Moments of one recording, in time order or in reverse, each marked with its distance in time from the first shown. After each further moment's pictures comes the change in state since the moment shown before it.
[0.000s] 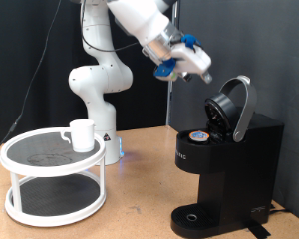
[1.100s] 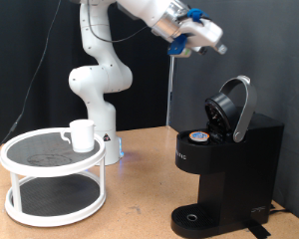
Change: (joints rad) arm 0.023 0.027 0.018 0.111 0.169 -0.057 0.113
